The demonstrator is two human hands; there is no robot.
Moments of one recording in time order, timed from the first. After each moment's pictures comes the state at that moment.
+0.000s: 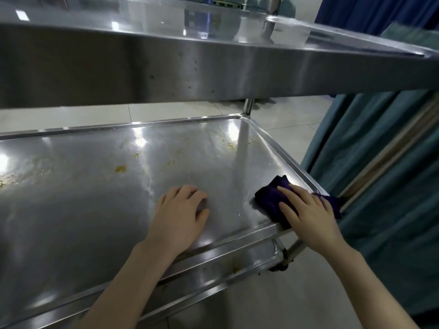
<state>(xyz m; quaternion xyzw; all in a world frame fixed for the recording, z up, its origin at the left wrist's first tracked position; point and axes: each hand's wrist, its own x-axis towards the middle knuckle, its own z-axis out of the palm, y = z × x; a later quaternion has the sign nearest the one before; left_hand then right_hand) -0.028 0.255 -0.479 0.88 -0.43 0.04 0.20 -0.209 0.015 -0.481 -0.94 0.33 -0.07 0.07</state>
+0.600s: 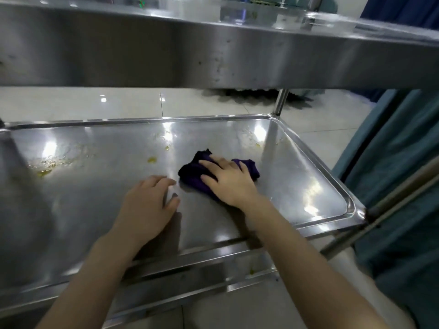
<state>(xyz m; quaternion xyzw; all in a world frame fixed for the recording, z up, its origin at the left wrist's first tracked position) 0.007 0.330 -0.470 0.92 -0.31 0.05 0.23 -0.024 0.116 -0.476 -0.99 0.09 -0.04 0.11</state>
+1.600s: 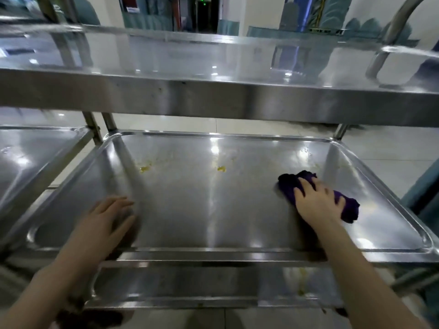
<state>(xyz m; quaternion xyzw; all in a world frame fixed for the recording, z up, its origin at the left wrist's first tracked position) 0.009 0.568 -0.477 0.96 -0.19 0.07 0.20 -0.051 0.103 -0.474 -0.94 0.32 -0.07 0.10</state>
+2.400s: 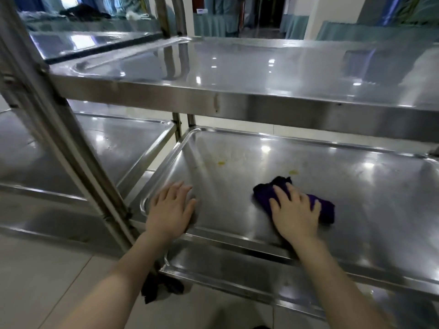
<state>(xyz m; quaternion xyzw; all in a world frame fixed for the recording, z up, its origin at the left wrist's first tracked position) 0.007 0.605 -0.490 0.98 -0.07 0.09 0.14 -0.013 0.310 -0.490 -0.98 0.14 -0.08 0.10</state>
